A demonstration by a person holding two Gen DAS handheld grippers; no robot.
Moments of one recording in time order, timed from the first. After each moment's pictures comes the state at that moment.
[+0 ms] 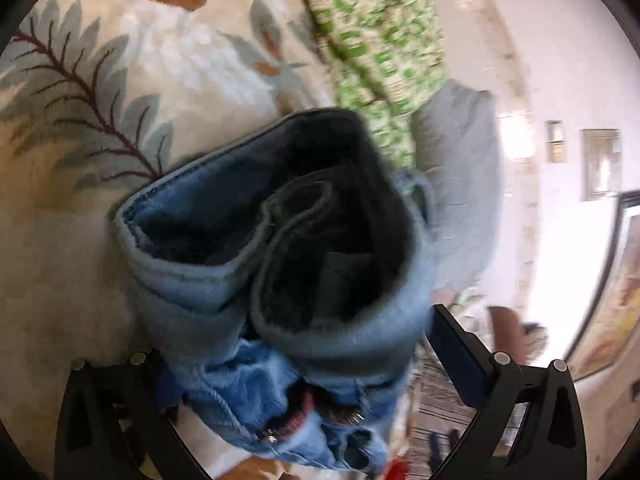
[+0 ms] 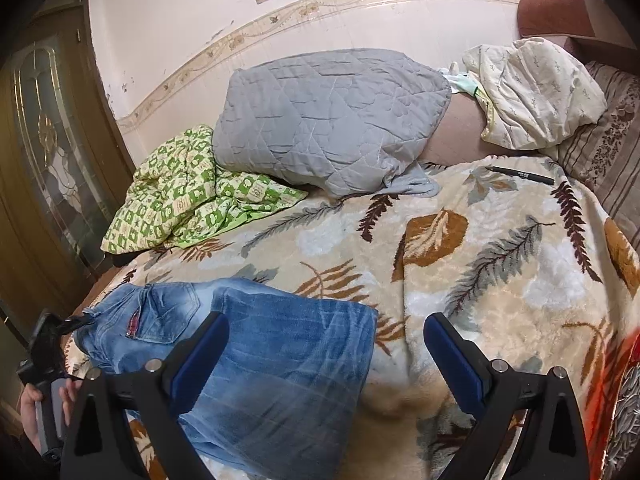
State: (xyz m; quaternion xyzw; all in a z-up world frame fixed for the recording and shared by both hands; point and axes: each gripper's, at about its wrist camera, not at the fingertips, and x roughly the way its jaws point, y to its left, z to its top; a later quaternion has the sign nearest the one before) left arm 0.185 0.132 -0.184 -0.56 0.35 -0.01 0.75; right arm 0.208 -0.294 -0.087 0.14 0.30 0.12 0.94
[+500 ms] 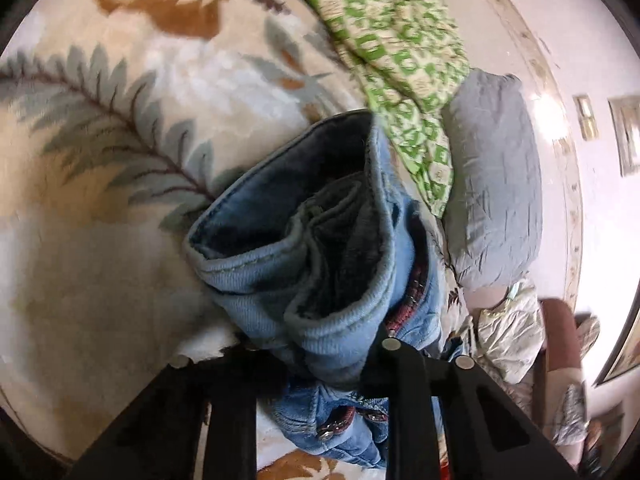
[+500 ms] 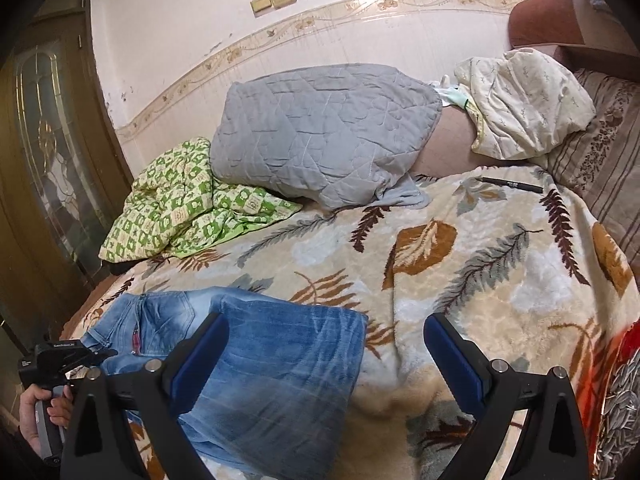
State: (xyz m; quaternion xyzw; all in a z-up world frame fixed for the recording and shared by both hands) left arm 0.158 0.121 -0.154 -0.48 0.38 0.05 0.79; right arm 0.193 -0.305 -0.082 0.14 0.28 0.11 0.95
